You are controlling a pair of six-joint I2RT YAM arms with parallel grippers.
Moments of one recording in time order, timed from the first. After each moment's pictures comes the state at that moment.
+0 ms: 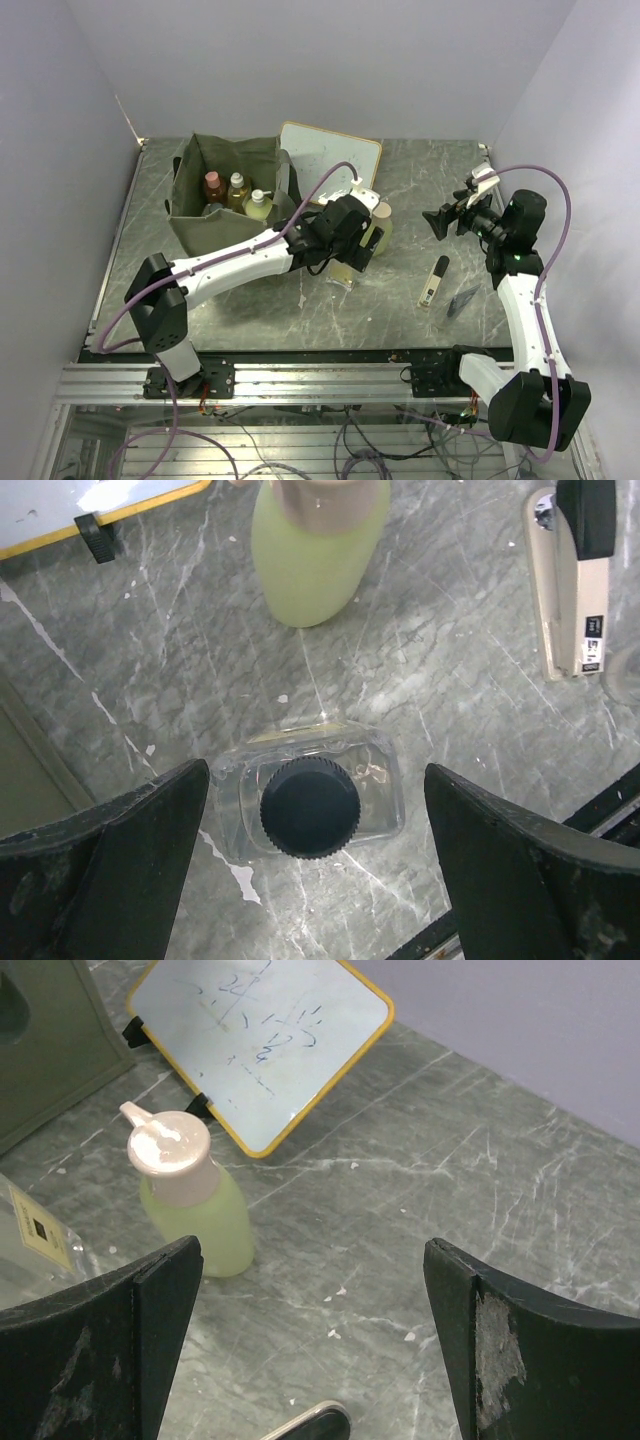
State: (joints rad) left arm -1.03 1.66 1.41 -0.48 -0.24 -0.28; right arm -0.17 0.99 0.80 -0.07 -0.72 -0.31
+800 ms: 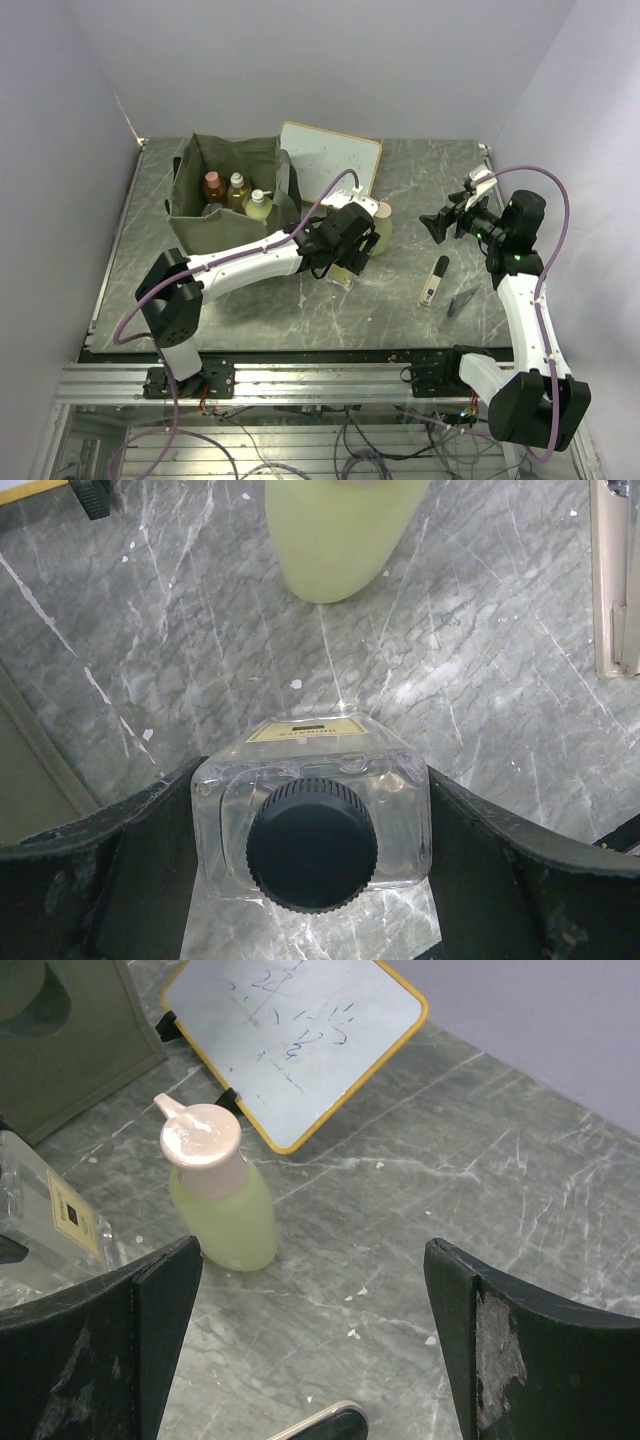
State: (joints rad) left arm -1.03 1.72 1.39 -0.48 -0.29 -0.31; right arm -0.18 1.00 0.80 -0.10 -0.78 -0.32
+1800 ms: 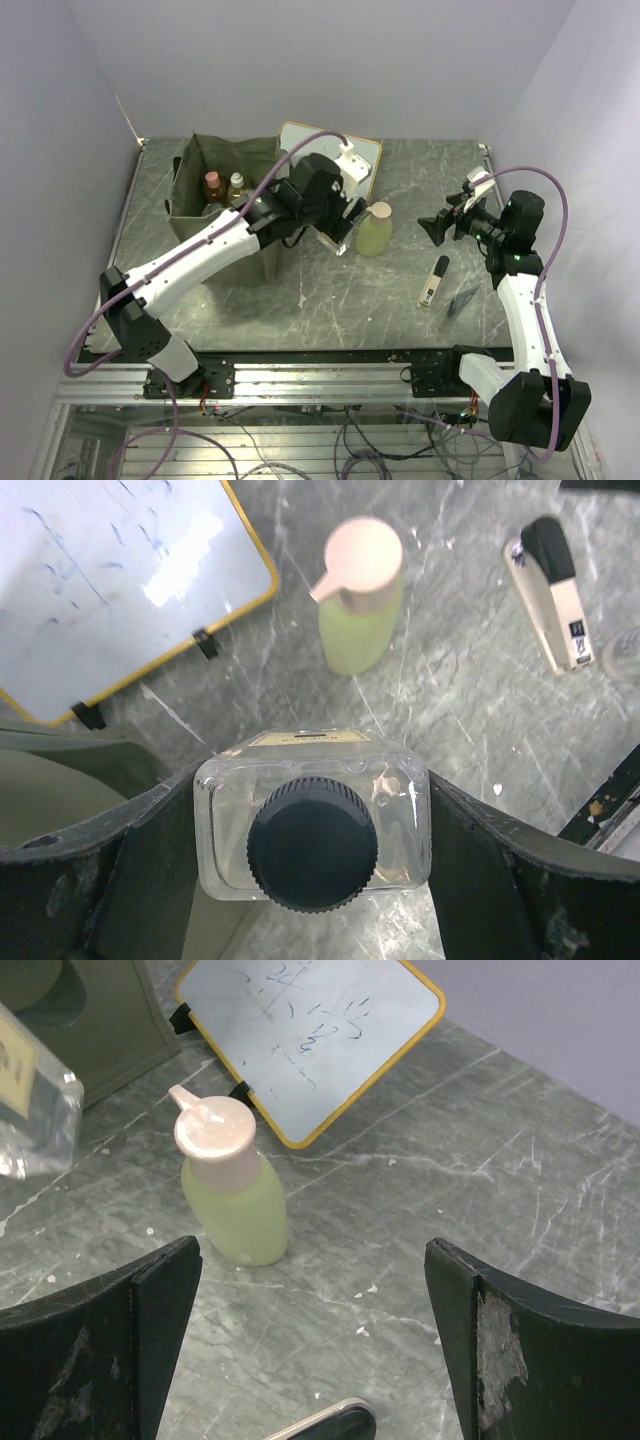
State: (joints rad) left arm -0.92 1.56 1.58 -0.63 -0.13 0.01; right arm -0.17 1.00 0.80 -0.13 -0.80 -0.33
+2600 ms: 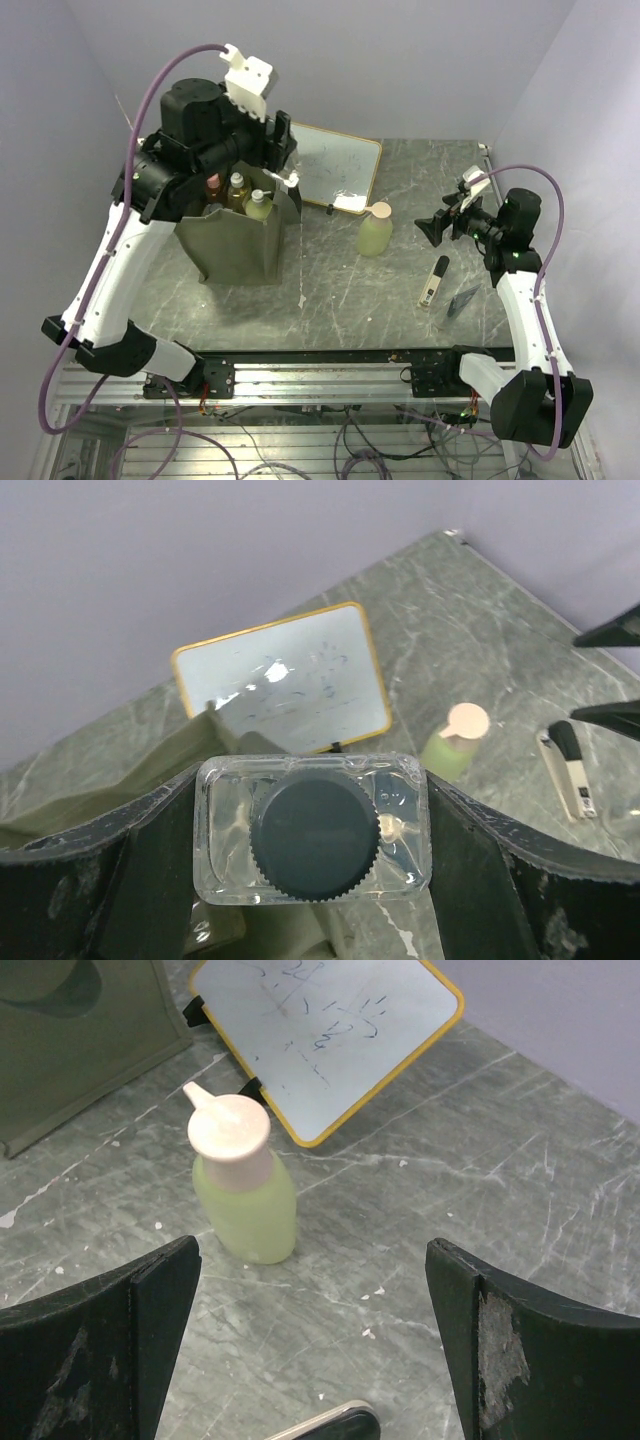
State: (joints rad) left arm -0.62 1.43 2.04 -0.82 0.01 0.05; right arm -0.15 1.01 0.82 -0.15 -0.81 -0.36
